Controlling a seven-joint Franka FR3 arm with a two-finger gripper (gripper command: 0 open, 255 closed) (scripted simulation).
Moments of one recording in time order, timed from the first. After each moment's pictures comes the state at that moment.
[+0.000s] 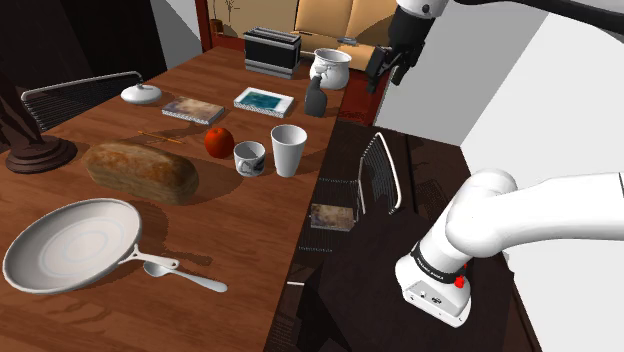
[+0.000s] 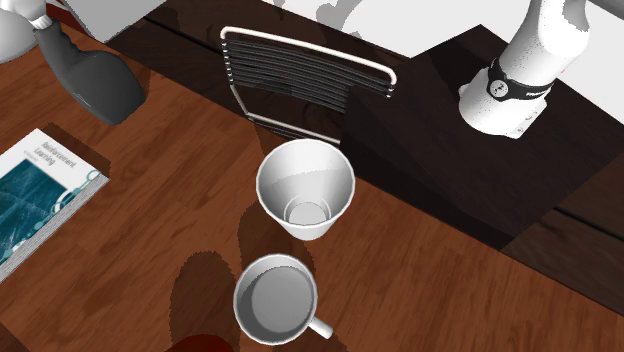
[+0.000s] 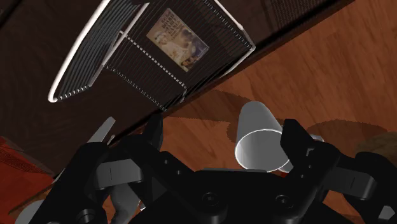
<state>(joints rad) -0.02 -0.82 -0.01 -2.30 -0.09 1.60 0.17</state>
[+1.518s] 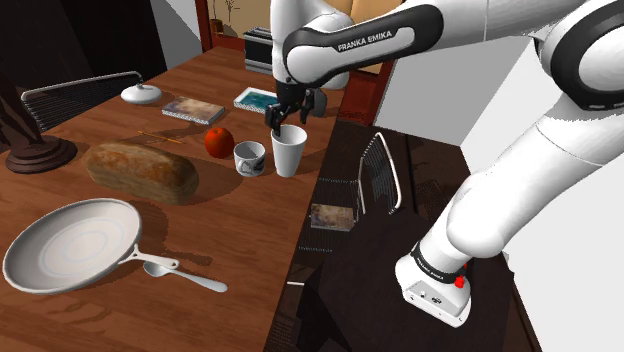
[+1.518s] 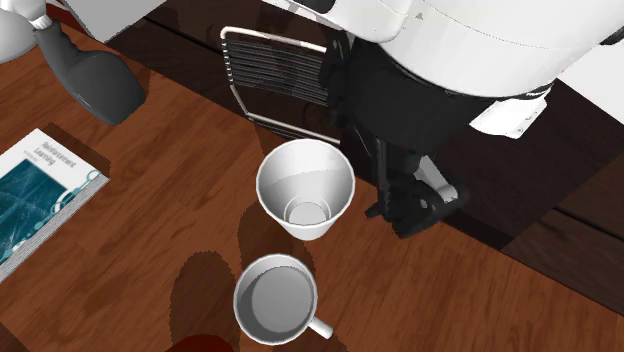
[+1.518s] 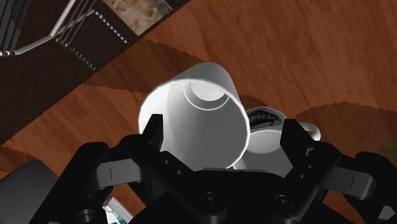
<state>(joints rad) 0.01 -0.13 0.17 -2.15 -0.14 2.03 0.40</state>
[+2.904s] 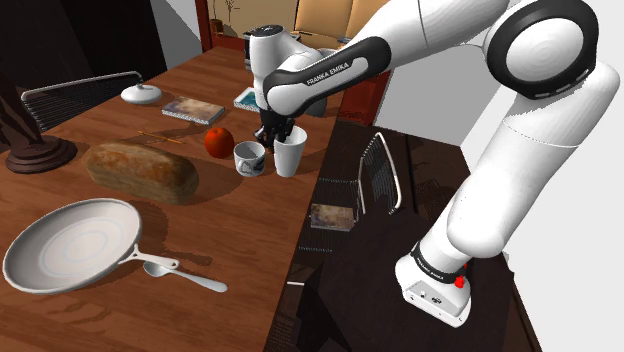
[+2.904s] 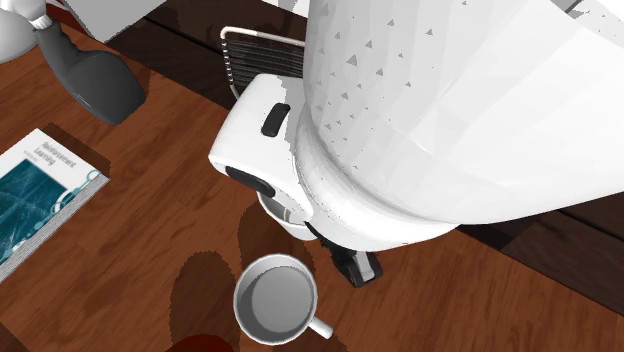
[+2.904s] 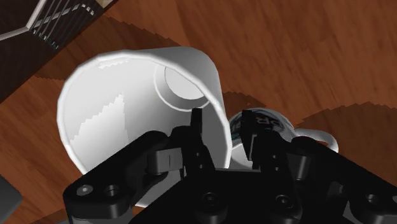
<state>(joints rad) 0.02 0.09 0.18 -2.10 -0.21 2.17 0.47</state>
